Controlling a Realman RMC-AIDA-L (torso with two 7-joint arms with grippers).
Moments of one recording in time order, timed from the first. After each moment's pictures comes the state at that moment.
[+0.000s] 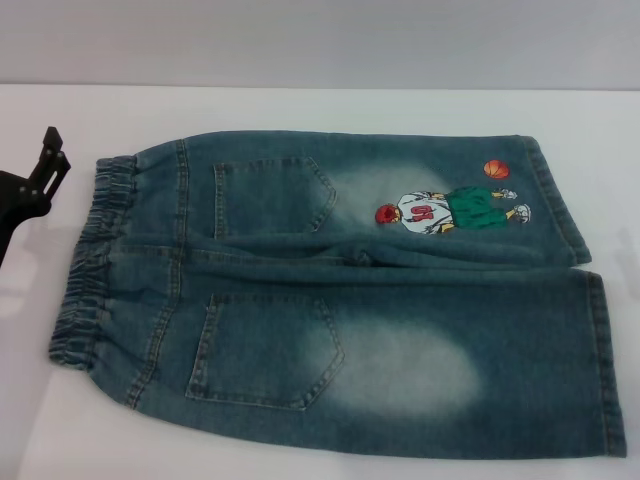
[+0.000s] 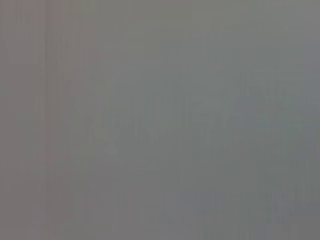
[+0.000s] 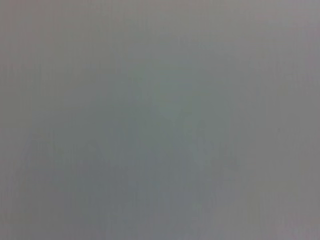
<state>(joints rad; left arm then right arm) -0.30 -2.06 -1.10 -0.27 2.55 1.22 -0.08 0.18 2.09 -2.29 -0.22 0.80 -1.42 0.12</state>
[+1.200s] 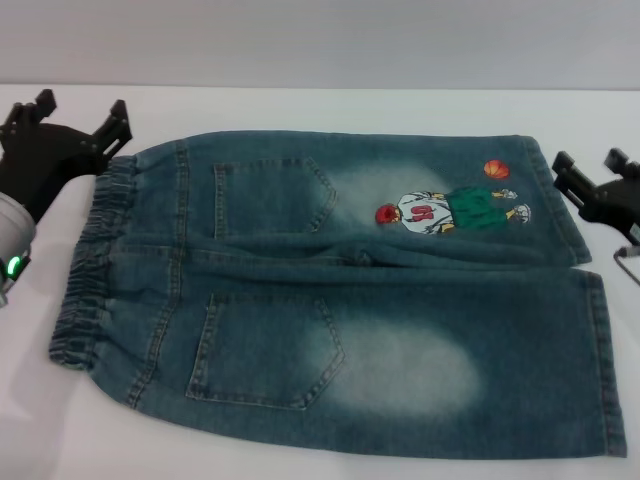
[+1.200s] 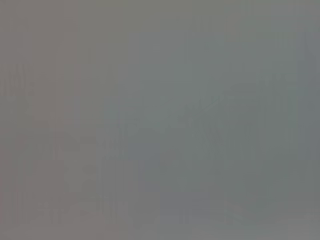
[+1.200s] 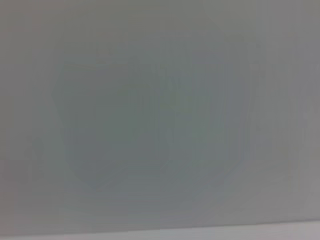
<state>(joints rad) -0.09 -1.96 -1.22 -1.08 2.74 0.39 -0.01 0.10 1.99 -1.93 -0.87 0.17 -0.52 0.43</state>
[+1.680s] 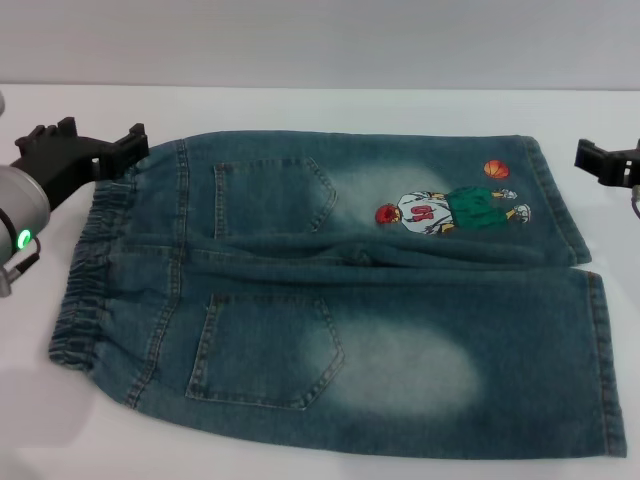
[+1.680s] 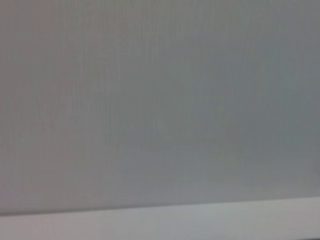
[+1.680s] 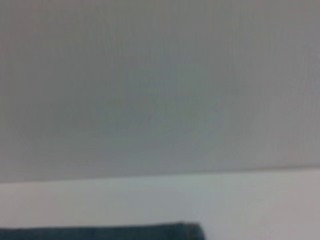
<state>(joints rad) -0.07 -2.02 -1.37 -1.38 2.74 -0.21 0.05 0.08 2.06 -1.70 -1.52 0.22 0.55 0.22</state>
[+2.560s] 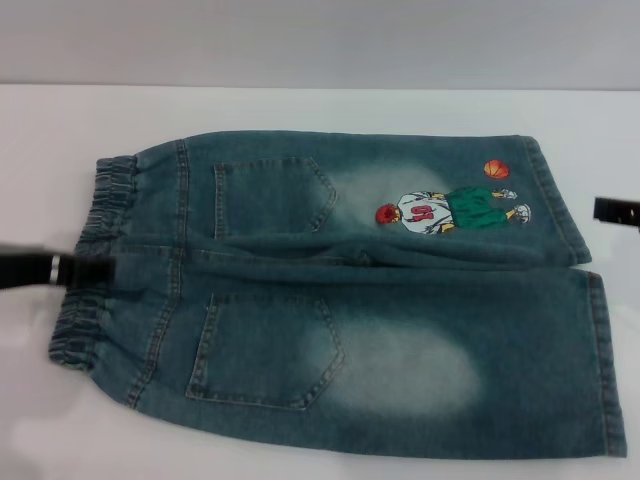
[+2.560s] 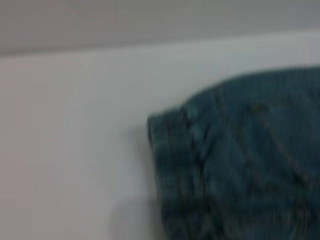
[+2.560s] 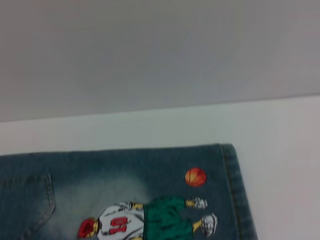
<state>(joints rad) -0.04 -2.05 -1.58 -1.76 2.74 -1.13 0.14 -0.03 2.08 -1.48 -1.94 0.55 1.18 -0.04</state>
